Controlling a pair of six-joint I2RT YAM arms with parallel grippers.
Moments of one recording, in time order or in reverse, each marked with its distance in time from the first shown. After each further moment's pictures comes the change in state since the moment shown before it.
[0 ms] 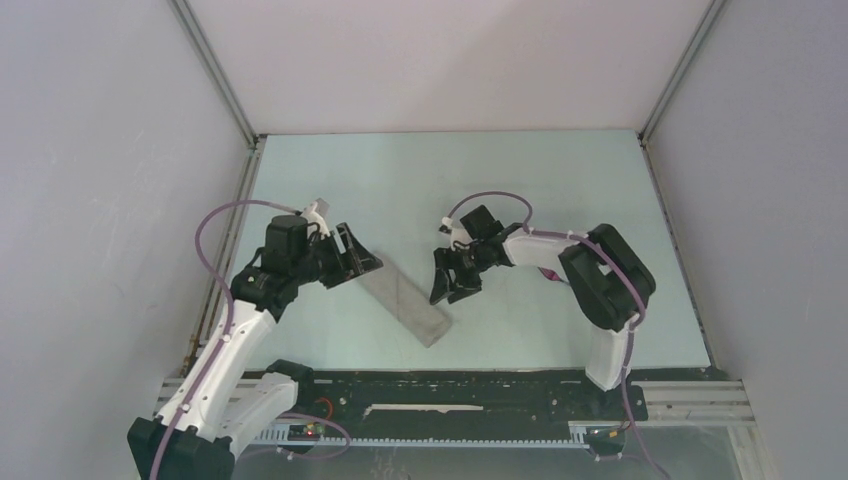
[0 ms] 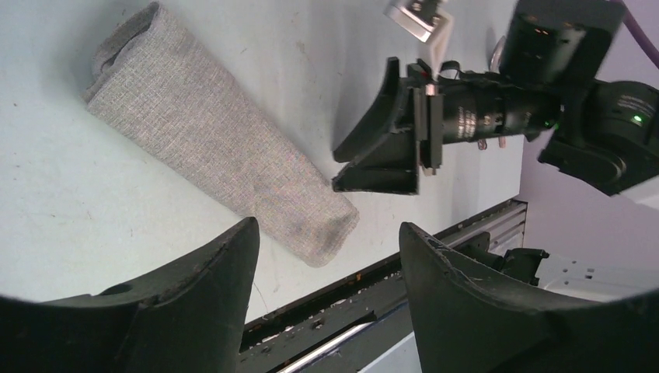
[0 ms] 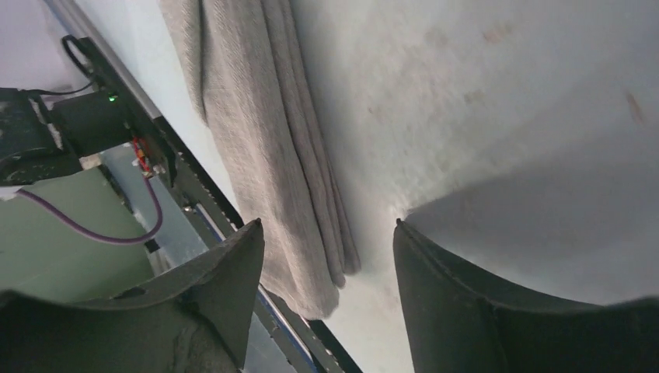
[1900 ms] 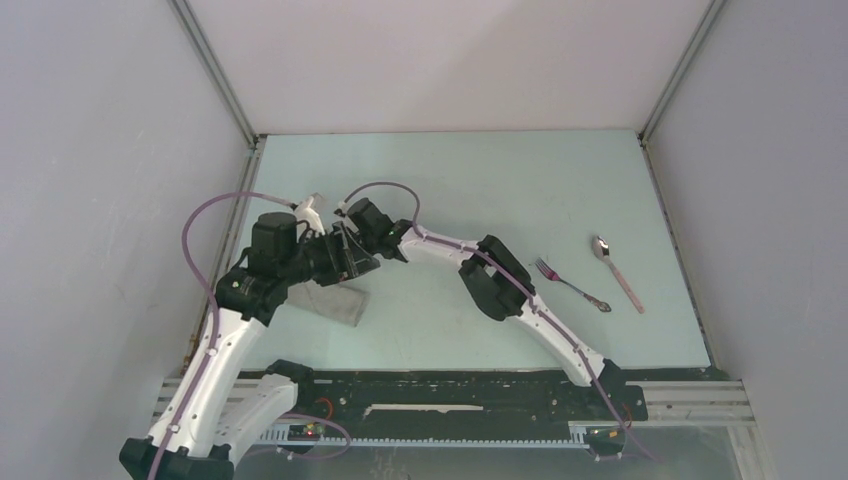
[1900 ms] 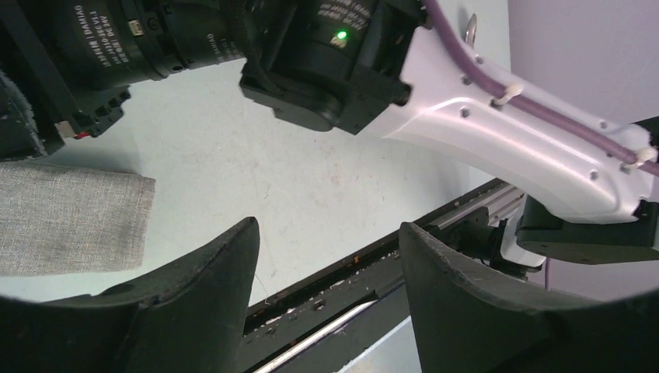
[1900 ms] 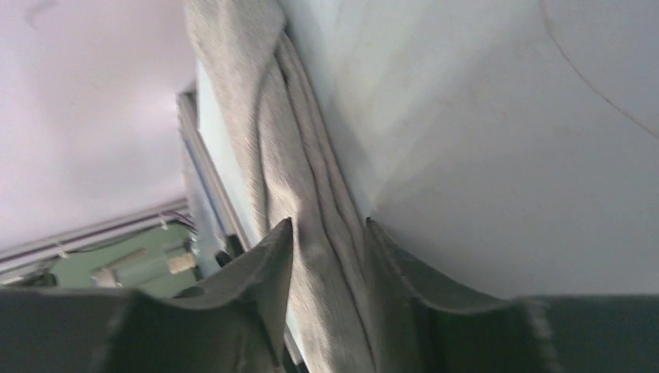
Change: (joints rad) left arm 0.000 -0.041 0.110 -0.113 0.045 0.082; right arm 0.293 0.829 1.155 0.146 0.036 0.470
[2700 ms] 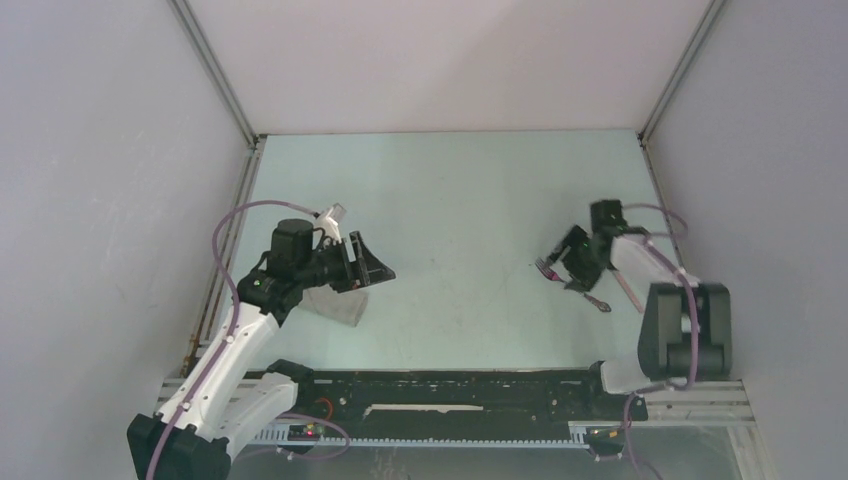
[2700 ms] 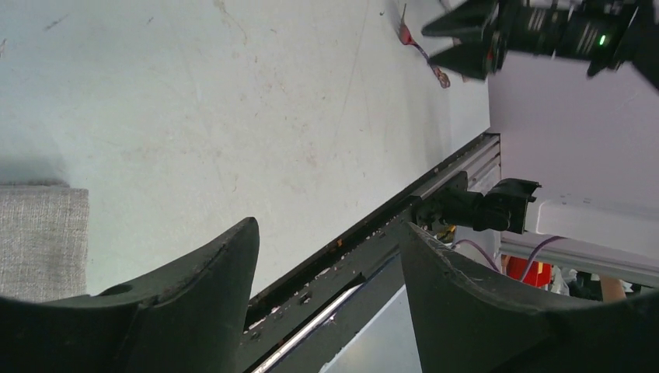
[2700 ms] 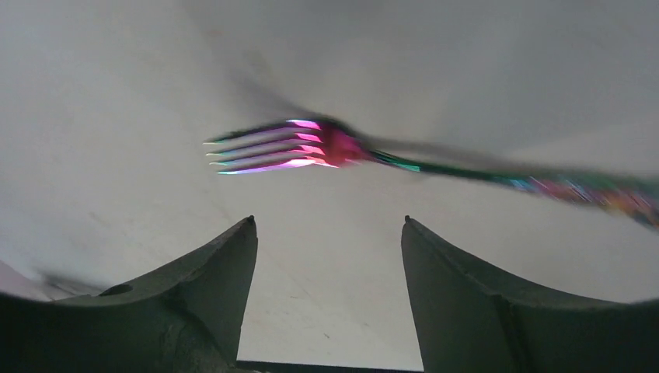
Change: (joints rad) left arm -0.035 0.040 -0.153 0.175 0.130 -0.031; right arm -0.867 -1.148 -1.278 -0.450 0.426 -0.268
